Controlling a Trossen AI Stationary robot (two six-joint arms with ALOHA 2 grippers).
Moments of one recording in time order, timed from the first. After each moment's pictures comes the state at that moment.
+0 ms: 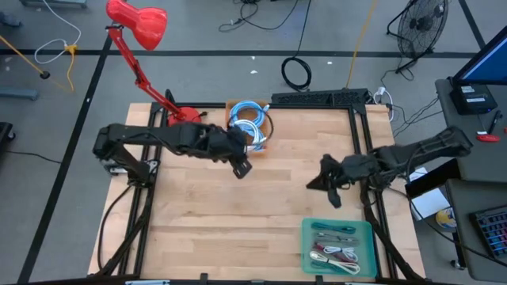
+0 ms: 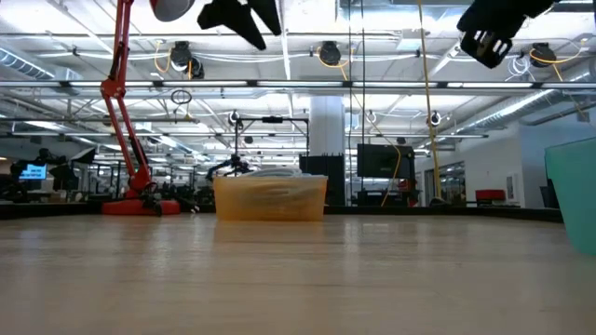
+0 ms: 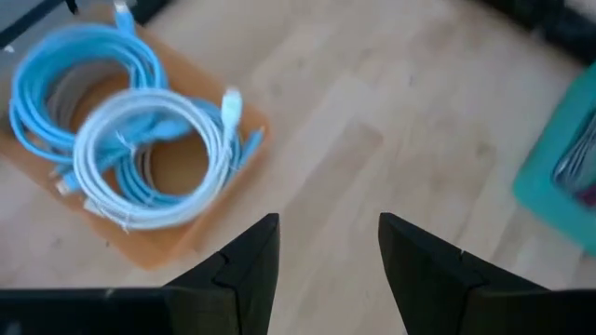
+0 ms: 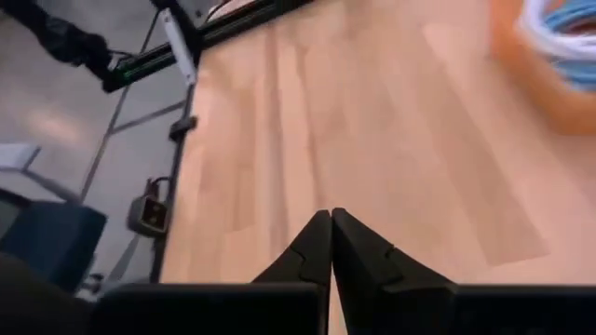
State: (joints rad) left arm -0.05 1.63 1.67 -1.01 -0.29 -0.61; right arm 0.30 0.86 0.75 -0.43 0.05 0.55
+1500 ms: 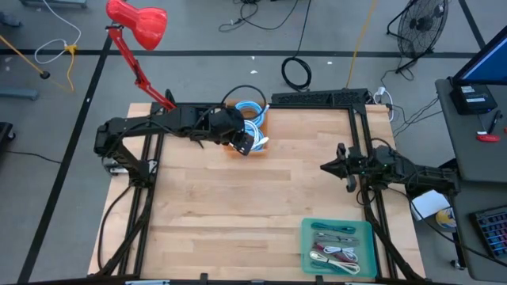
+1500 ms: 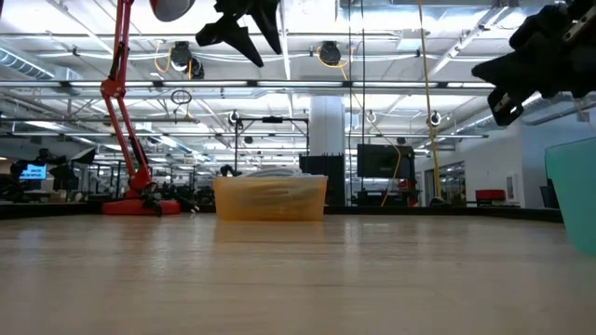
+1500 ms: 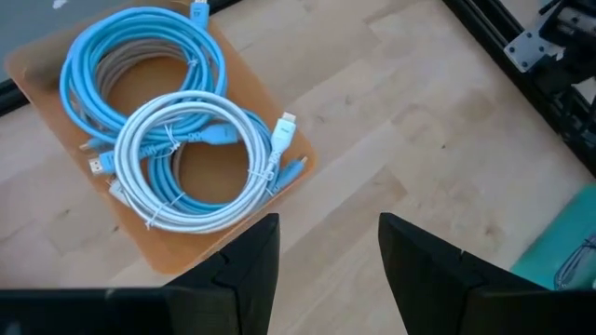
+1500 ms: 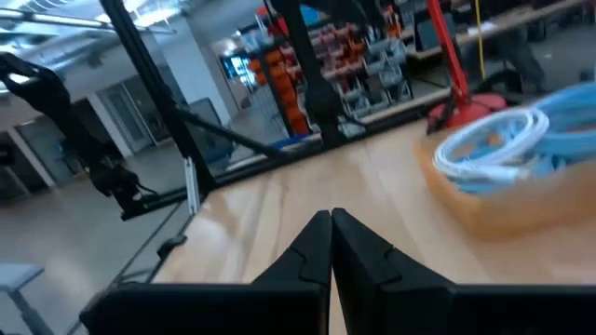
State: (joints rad) left arm 0.12 1.61 1.67 -0.98 -0.23 -0.75; right arm -0.12 0.01 0.11 -0.10 -0.18 0.38
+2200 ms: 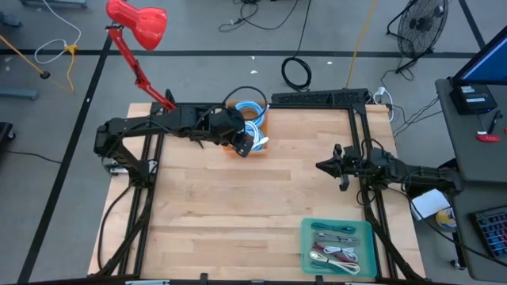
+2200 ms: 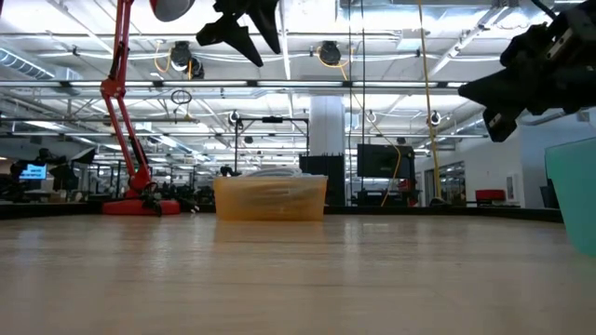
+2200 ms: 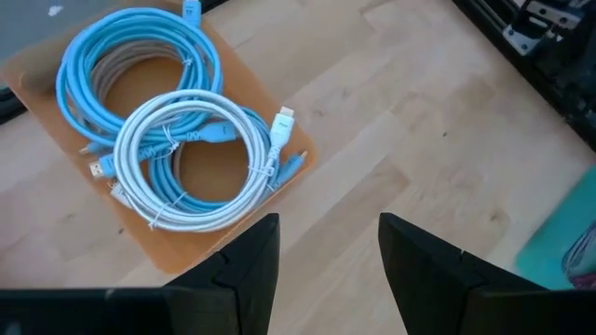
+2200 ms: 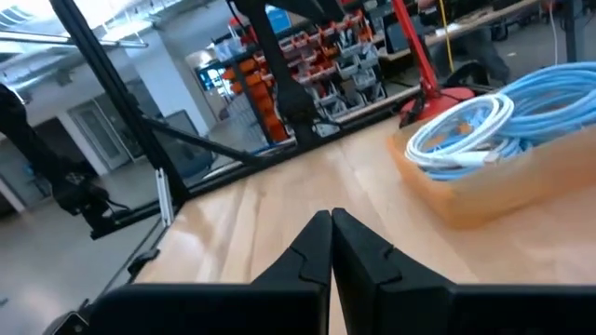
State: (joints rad) left arm 0.12 1.61 1.67 -0.99 -0.22 -0.71; right arm -0.12 0.04 0.02 0.02 -0.10 0.41
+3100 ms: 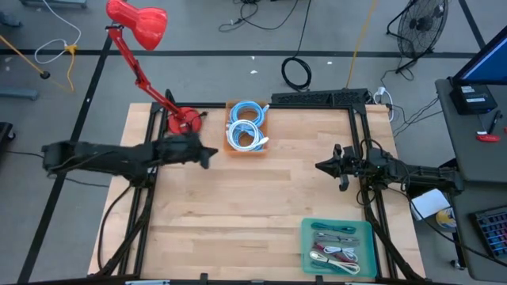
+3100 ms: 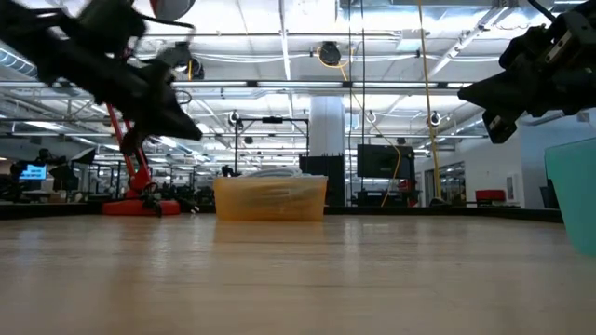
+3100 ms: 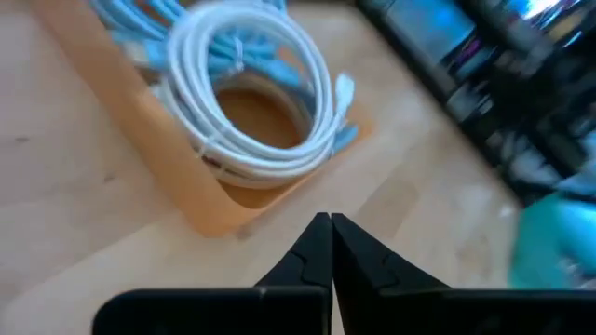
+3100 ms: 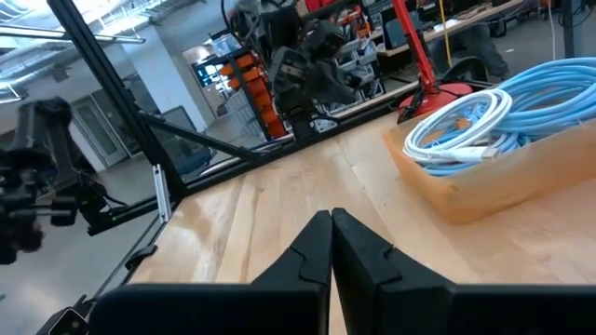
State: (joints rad) left arm 0.21 0.97 0.36 0.16 -0.12 -0.73; right arm -0.12 0.07 0.02 0.02 -0.10 0.40
